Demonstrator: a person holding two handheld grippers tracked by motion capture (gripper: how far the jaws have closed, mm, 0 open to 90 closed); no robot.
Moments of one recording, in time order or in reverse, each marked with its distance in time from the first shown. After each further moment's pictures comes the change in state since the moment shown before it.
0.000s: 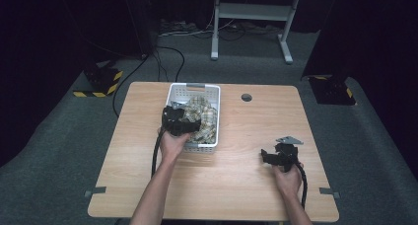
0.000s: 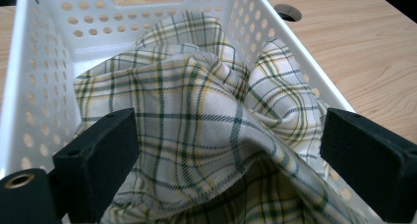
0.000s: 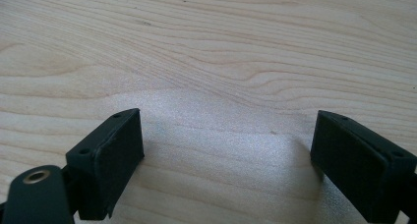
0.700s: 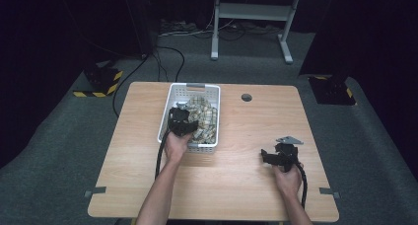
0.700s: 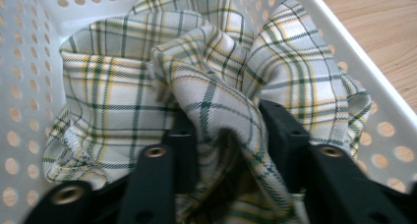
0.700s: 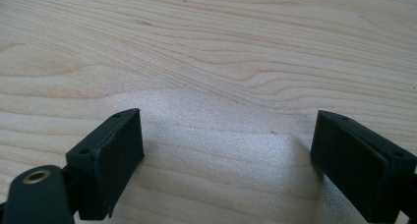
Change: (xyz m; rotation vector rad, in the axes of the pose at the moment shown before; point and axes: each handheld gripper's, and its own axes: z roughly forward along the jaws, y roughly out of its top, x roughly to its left) left arm -0.003 -0.004 0.018 0.083 0.032 0.008; right arm 0.000 0.000 0.000 0.000 0.000 0.000
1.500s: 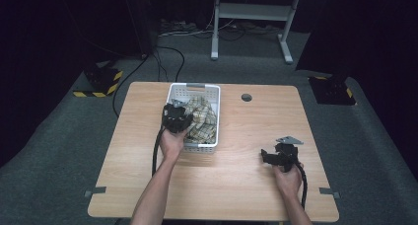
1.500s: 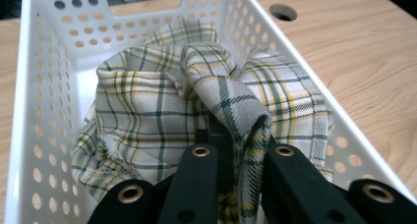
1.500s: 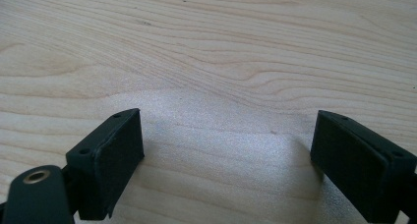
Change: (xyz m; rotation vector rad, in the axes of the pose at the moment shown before) left arm 0.001 0.012 -0.035 -0.103 -0.042 0.037; right arm 0.000 0.000 0.000 0.000 0.000 0.000
